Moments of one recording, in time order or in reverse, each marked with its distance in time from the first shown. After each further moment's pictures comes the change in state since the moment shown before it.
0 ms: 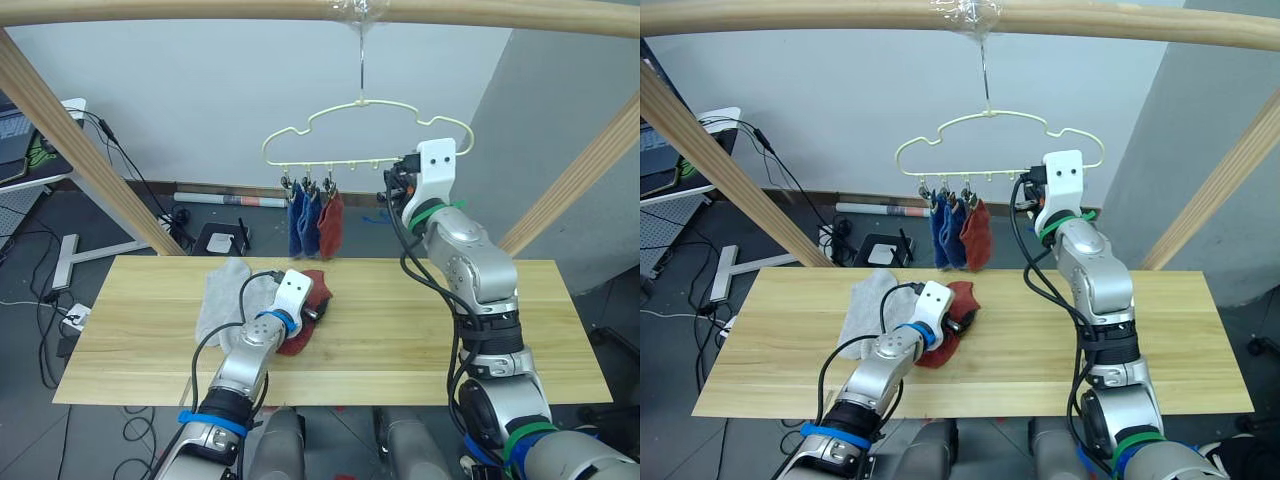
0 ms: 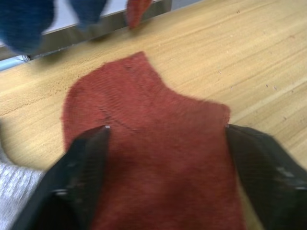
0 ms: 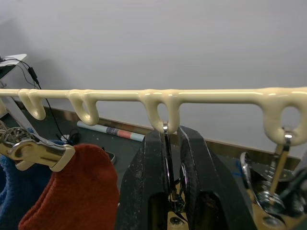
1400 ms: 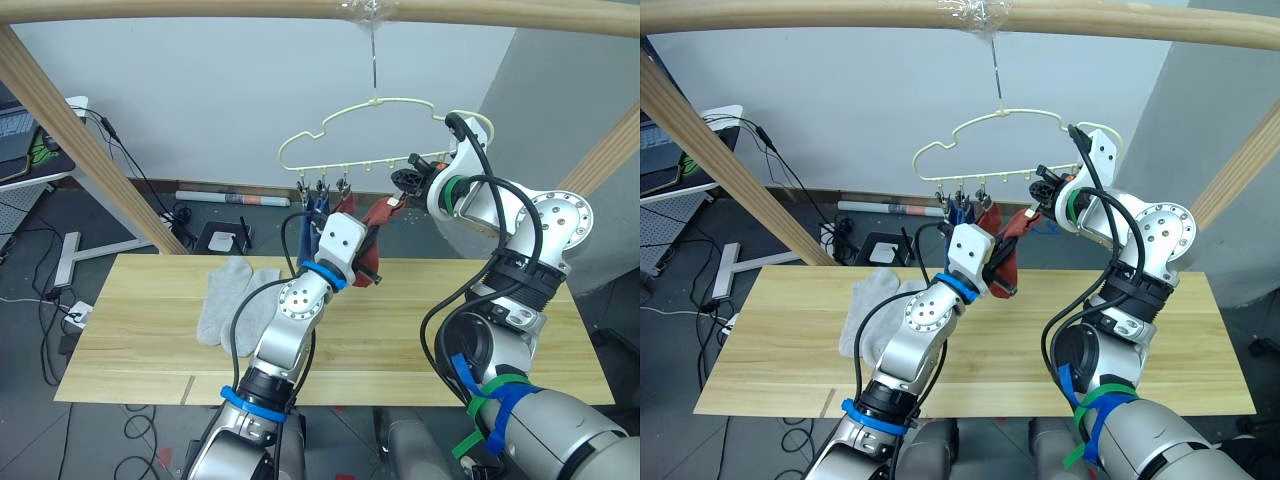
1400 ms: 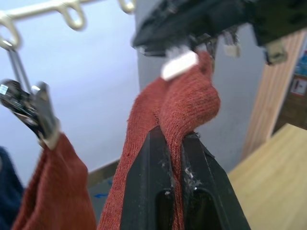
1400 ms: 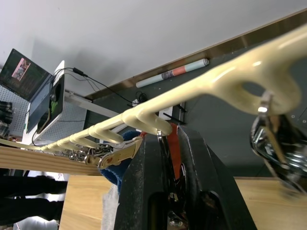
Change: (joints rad) left arm -0.128 -0.198 -0.049 -0.294 -0.003 -0.180 0.040; right arm -0.360 0.148 -0.687 -0.033 0.364 0.848 -0.319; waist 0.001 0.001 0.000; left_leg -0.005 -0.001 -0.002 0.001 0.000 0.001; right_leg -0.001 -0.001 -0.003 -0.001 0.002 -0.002
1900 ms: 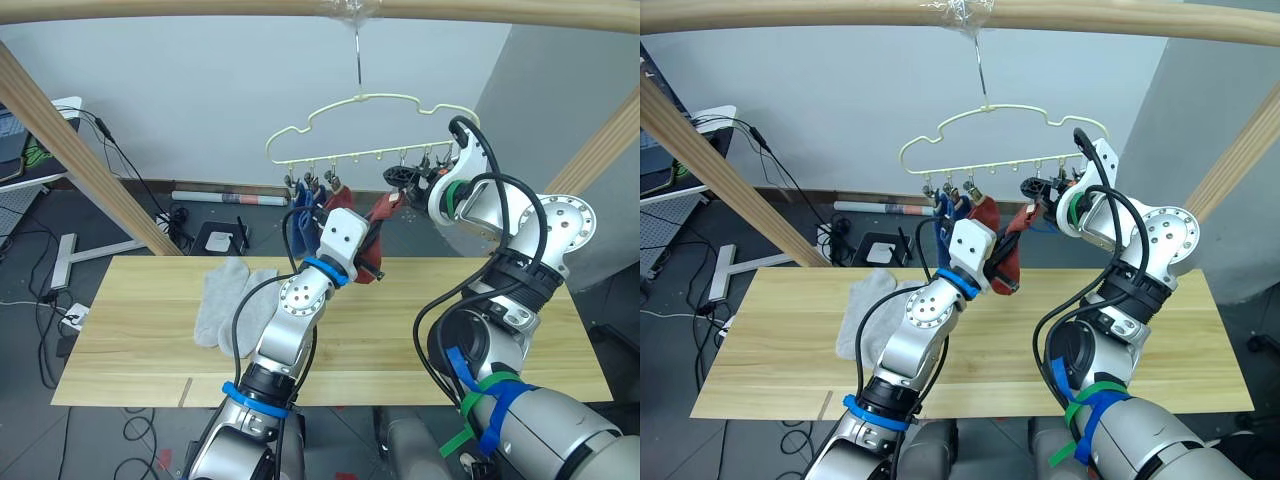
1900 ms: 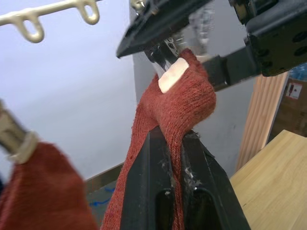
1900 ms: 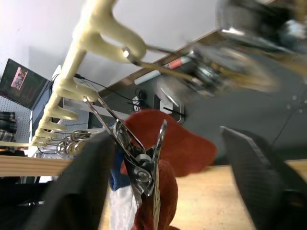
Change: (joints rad) left arm -0.016 -0.003 -0.001 0.001 -0.003 0.000 -0.027; right arm -0.034 0.035 -0.109 -0.004 -0.021 0.061 -0.020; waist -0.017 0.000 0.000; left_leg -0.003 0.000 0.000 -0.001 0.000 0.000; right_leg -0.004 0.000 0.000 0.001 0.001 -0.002
